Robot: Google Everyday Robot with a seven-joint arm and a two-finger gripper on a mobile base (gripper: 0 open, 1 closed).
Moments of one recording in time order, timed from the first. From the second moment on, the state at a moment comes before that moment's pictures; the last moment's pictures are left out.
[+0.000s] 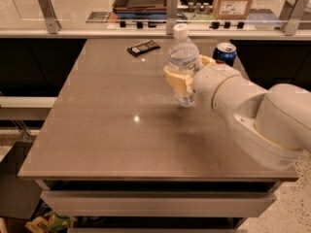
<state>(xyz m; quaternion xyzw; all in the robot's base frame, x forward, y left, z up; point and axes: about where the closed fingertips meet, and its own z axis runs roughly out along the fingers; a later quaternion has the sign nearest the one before) 0.561 -0.067 0.943 -0.25 0.71 0.11 0.65</state>
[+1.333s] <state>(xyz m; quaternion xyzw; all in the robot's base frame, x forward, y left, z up) 0.661 -0.101 0.957 -0.15 0.73 0.01 0.67</state>
